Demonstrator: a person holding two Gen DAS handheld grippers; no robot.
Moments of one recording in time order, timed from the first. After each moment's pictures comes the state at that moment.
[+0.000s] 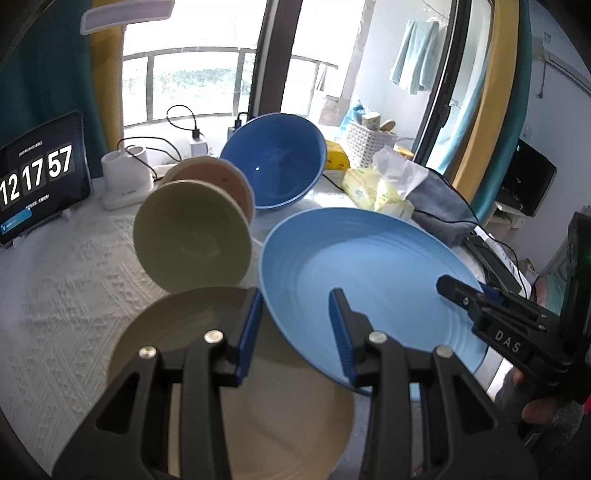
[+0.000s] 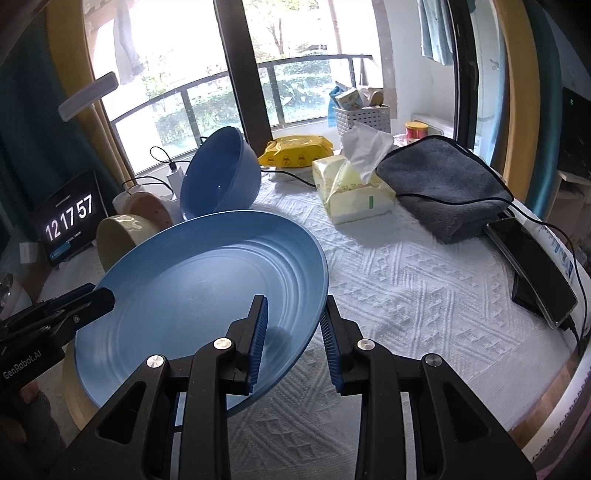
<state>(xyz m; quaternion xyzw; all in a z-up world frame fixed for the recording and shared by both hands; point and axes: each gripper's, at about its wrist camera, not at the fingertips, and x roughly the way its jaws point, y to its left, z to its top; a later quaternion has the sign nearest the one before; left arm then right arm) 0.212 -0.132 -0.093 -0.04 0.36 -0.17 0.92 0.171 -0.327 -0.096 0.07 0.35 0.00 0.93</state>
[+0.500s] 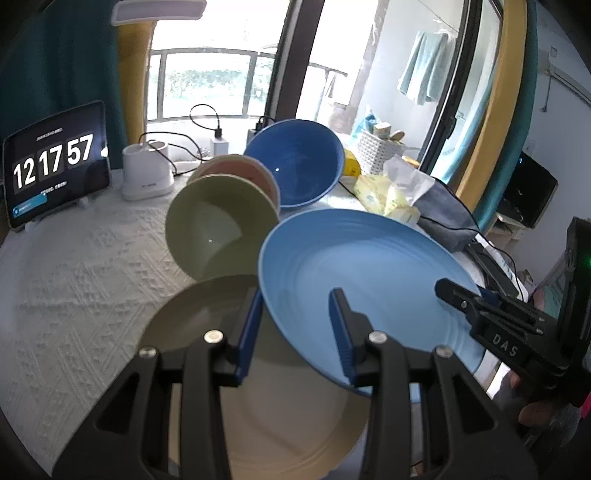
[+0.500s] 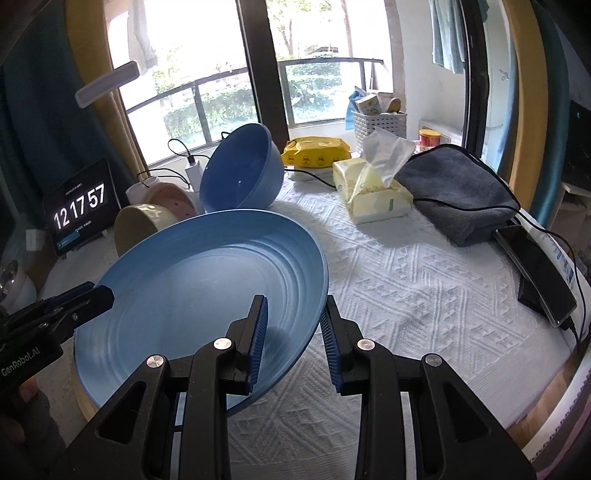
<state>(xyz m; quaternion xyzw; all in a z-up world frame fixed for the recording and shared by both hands) 0.197 -0.100 -0.092 -0.06 0.35 -0.16 0.92 0.164 -0.298 -0.092 0.05 0.35 0.01 0.94</state>
